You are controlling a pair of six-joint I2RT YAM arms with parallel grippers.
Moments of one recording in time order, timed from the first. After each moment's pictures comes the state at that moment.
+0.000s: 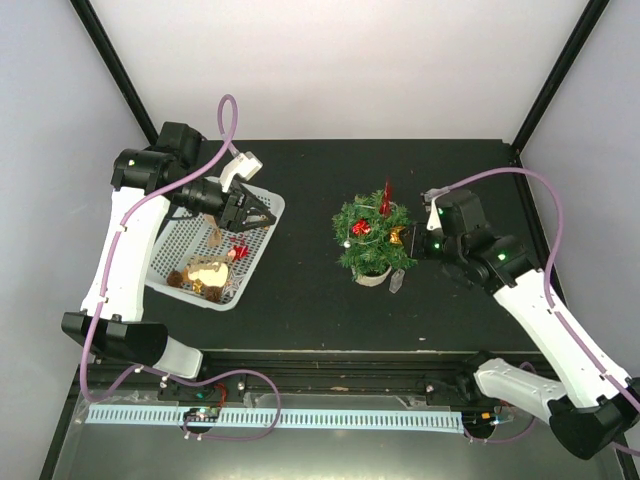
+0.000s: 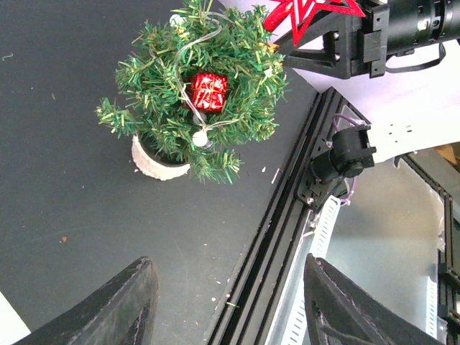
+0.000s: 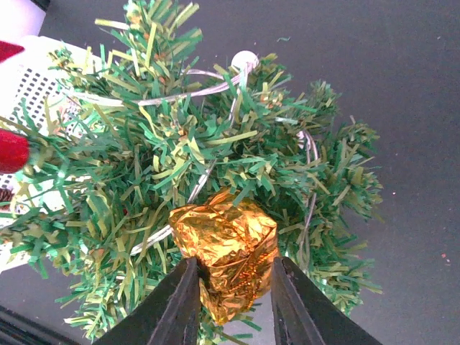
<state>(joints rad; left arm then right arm) -0.16 1.47 1.83 -1.54 0.94 0.48 0.51 1.02 1.14 -0.85 -0.05 0.49</state>
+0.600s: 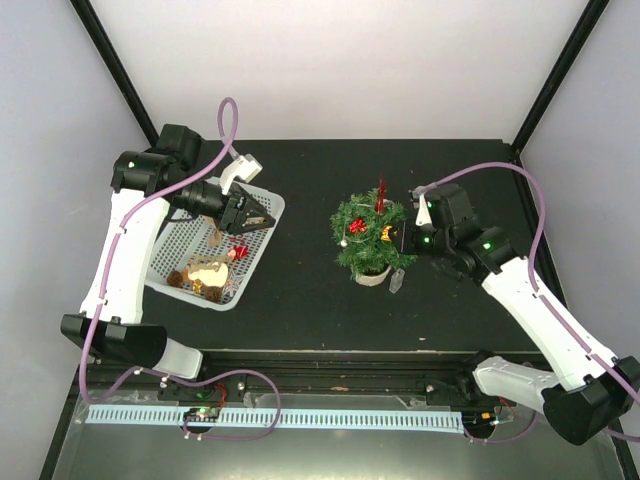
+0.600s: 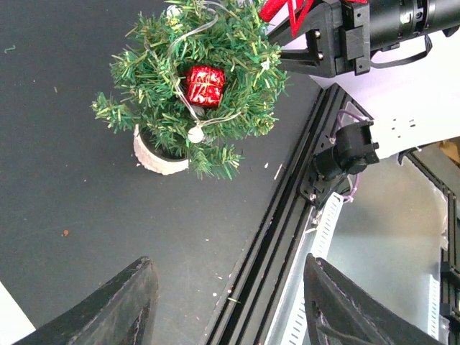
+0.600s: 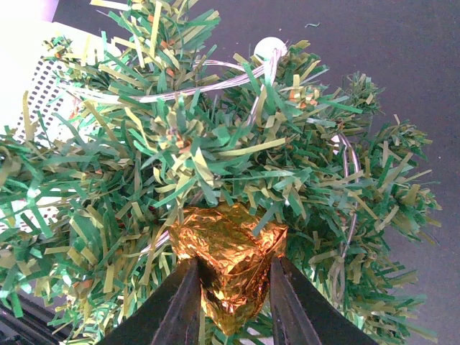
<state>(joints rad) -0.16 1.45 1.81 -1.54 0.92 0.48 0.51 1.11 1.13 -0.79 -0.12 0.49</state>
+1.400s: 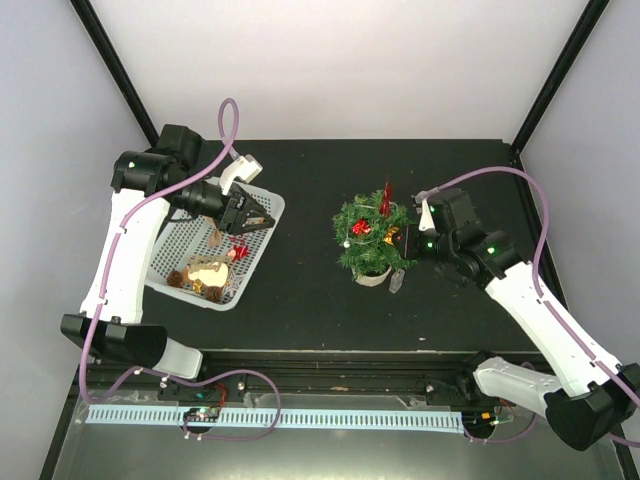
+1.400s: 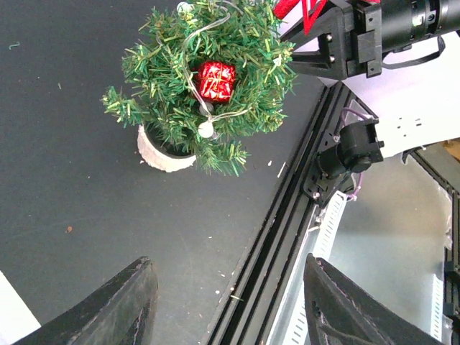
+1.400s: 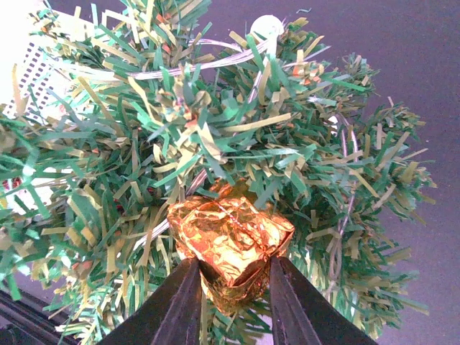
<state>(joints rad) -0.16 1.45 1.81 -1.54 0.91 0.48 0.51 1.08 1.11 -0.82 -0.12 0.48</state>
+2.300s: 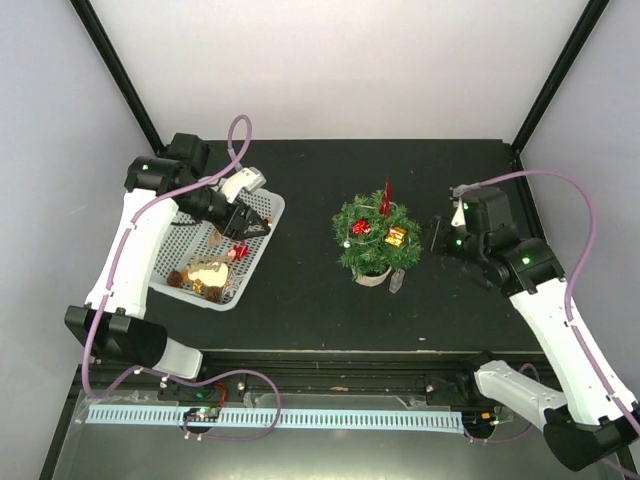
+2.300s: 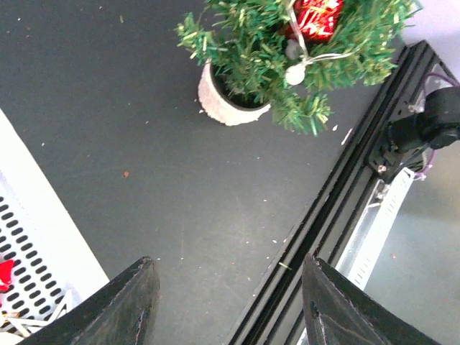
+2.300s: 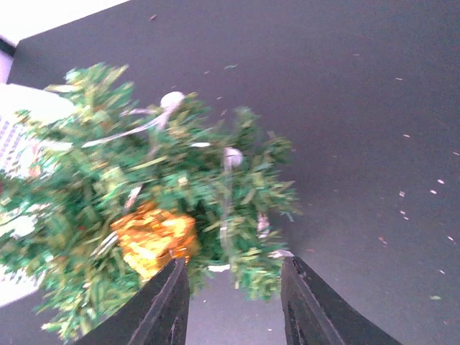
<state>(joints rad) -0.16 1.46 1.70 -1.48 0.73 0.47 0.43 0.99 1.20 -0.96 -0.02 0.49</state>
